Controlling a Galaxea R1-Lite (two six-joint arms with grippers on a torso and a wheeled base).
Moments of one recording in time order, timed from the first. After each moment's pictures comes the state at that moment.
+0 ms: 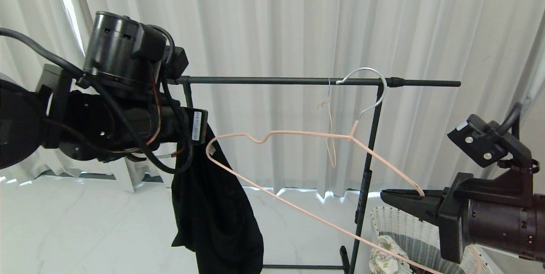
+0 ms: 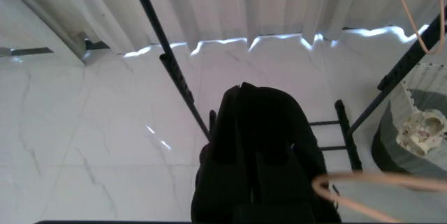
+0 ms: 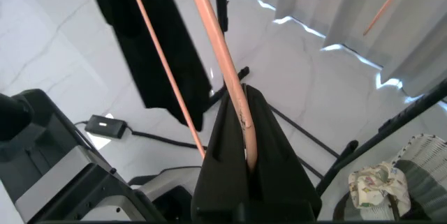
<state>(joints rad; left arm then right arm) -0.49 1.58 -1.24 0.23 0.41 -0.08 0.84 1.27 -0.69 -0.19 0.05 0.20</state>
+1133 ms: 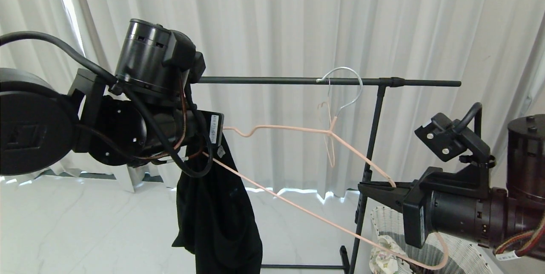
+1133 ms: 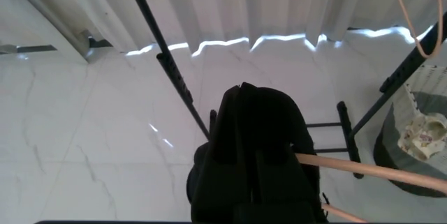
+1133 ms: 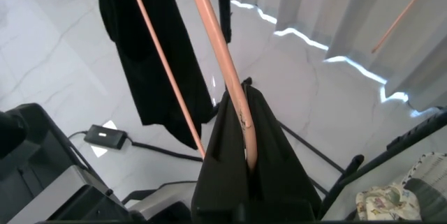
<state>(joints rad) -0.57 1.62 -1.26 0.23 0.48 -0.12 0.86 1.39 -0.69 -0.36 0.05 0.20</state>
